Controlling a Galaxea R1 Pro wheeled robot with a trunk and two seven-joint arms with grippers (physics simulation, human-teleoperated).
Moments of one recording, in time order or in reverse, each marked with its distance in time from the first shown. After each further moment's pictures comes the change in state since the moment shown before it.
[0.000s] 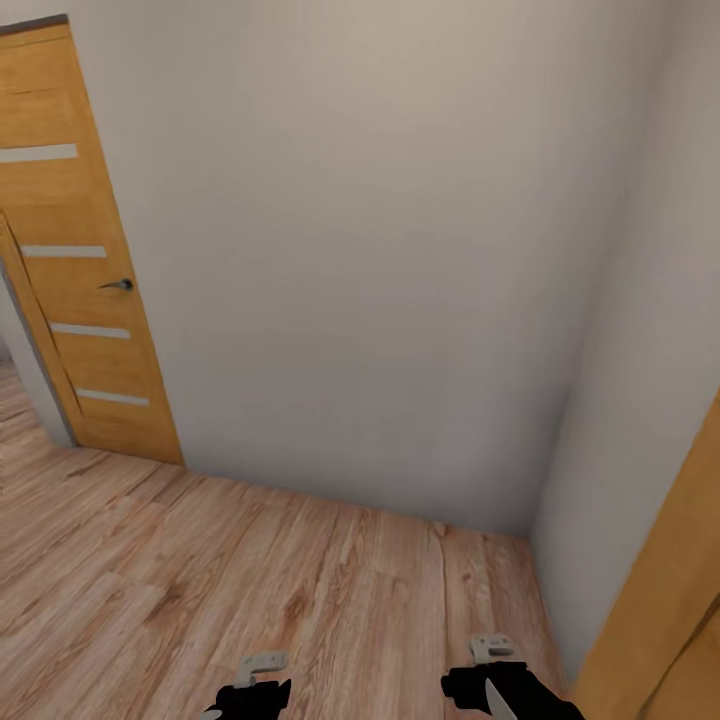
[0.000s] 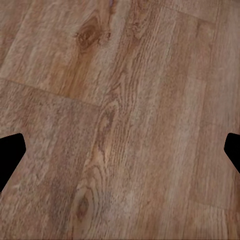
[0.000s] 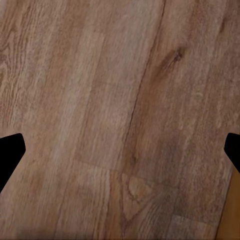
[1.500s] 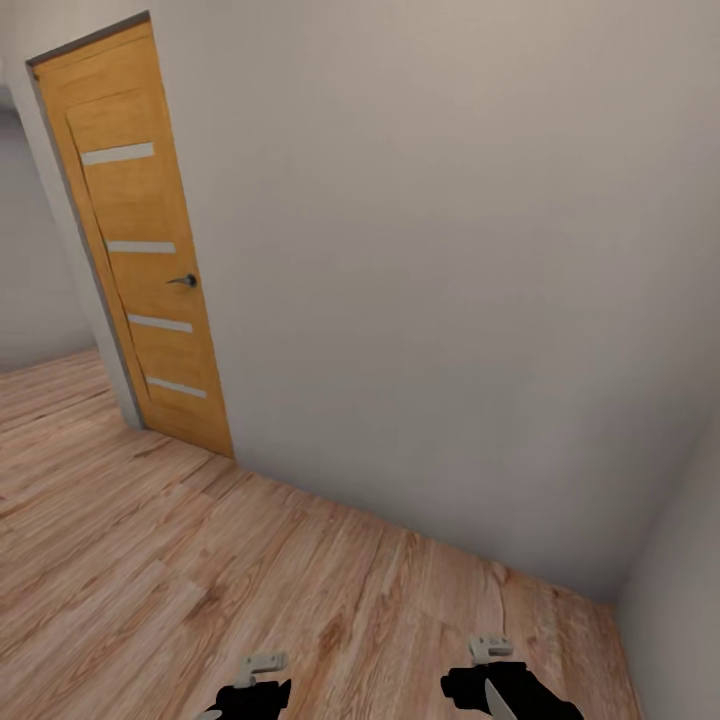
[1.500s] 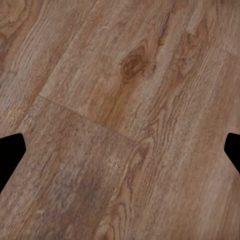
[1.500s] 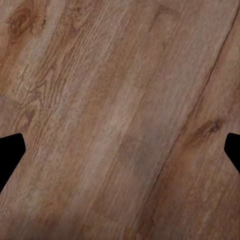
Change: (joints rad) left arm 0.000 0.000 0.000 0.000 0.000 0.000 0.000; right arm 0.000 0.000 0.001 0.000 0.001 0.000 0.000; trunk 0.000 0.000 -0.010
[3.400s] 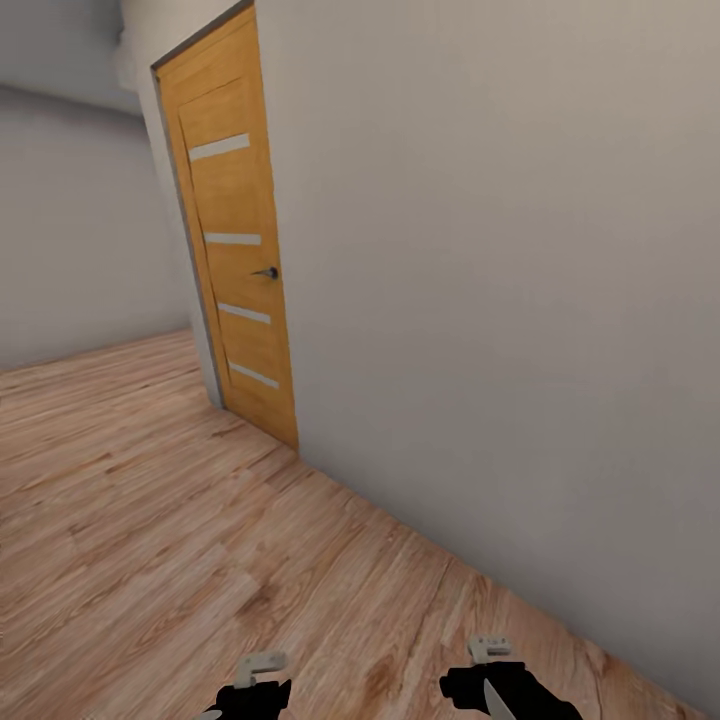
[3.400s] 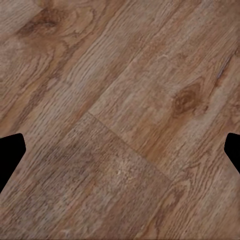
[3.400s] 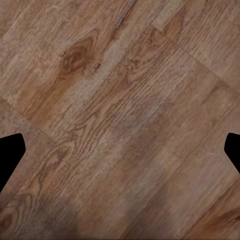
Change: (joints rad) left arm 0.000 0.000 0.000 0.000 0.000 0.000 -0.001; right arm 0.000 0.003 0.005 0.000 0.000 -0.002 0.000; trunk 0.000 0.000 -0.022
